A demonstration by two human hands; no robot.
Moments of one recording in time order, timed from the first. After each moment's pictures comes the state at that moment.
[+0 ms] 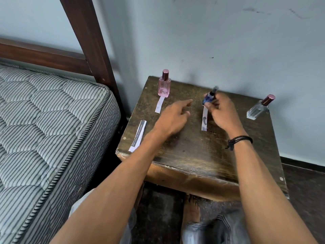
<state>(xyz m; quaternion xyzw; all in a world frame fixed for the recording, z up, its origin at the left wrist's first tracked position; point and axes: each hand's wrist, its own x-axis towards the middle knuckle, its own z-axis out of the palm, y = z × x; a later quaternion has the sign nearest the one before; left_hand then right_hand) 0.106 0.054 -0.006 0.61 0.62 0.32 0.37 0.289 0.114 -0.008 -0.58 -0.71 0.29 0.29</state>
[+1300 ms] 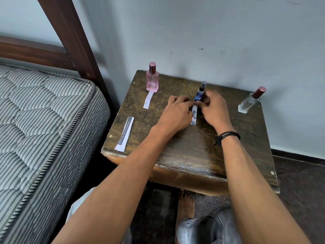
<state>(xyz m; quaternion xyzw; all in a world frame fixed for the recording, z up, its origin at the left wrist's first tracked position) 0.150 0.075 -0.021 0.73 0.63 0.18 0.19 0.296 0.122 -0.030 -0.61 -0.71 0.21 0.29</state>
